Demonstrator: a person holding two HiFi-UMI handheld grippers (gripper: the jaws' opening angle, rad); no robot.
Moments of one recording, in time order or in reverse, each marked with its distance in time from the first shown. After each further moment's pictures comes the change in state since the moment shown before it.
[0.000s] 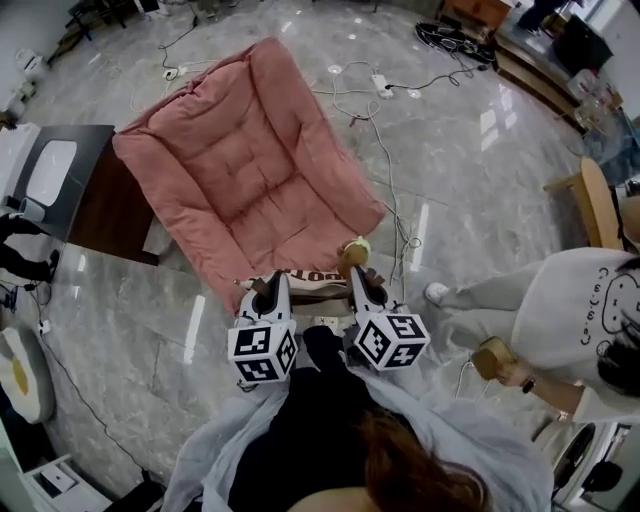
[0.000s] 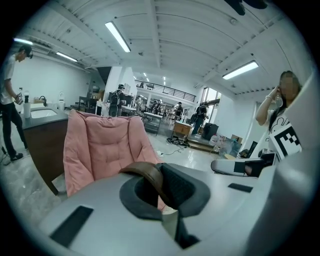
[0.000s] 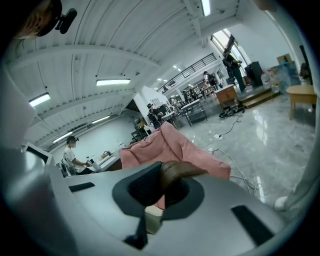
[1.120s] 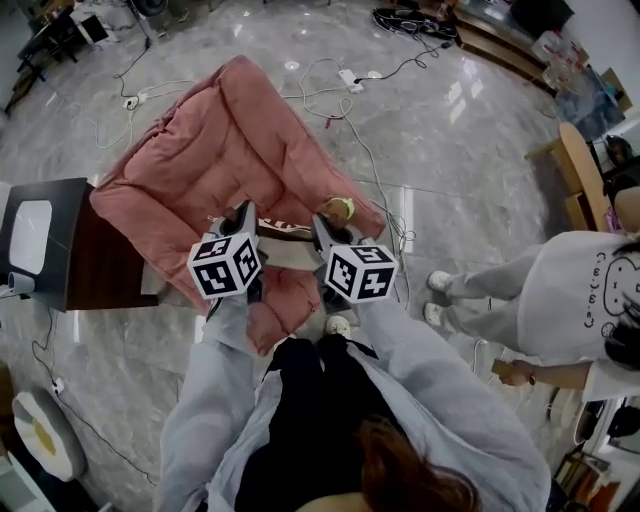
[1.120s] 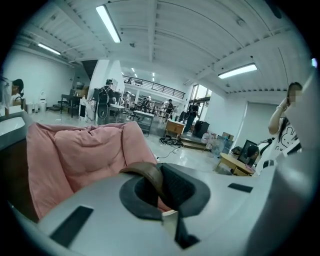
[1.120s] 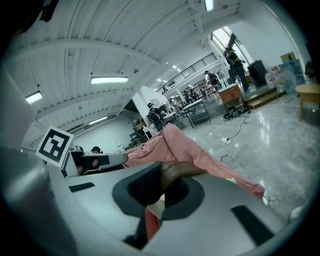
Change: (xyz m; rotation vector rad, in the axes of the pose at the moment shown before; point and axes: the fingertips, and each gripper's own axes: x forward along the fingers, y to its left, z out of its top) left arm 0.181 0.105 0.132 0.057 0.042 -0.144; right arm 0.184 0.031 0.084 0.006 -0.034 -0.014
